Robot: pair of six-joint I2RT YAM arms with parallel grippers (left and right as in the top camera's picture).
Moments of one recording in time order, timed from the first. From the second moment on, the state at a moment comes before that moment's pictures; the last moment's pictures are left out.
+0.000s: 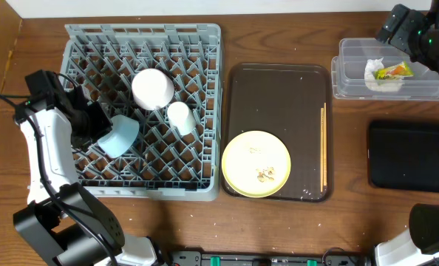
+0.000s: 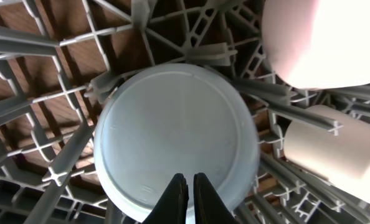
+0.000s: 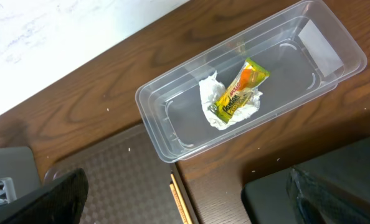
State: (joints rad) left arm 0.49 1.66 1.34 -1.03 0.24 -0.07; right arm -0.02 1.76 2.02 -1.17 0.10 0.50
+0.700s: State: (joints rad) left arm 0.49 1.67 1.33 -1.16 0.39 -0.09; right arm -0.02 1.76 2.02 -1.17 0.10 0.50
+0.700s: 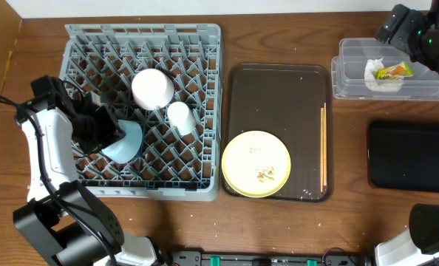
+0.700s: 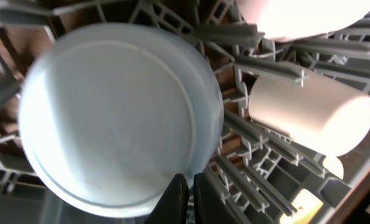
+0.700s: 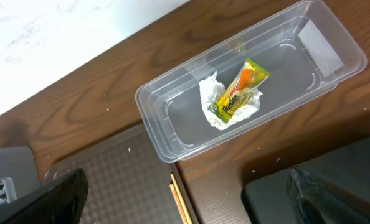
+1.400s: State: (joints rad) left arm 0.52 1.67 1.41 -1.13 0.25 -0.08; right arm -0.02 1.76 2.02 -1.17 0.10 0.50
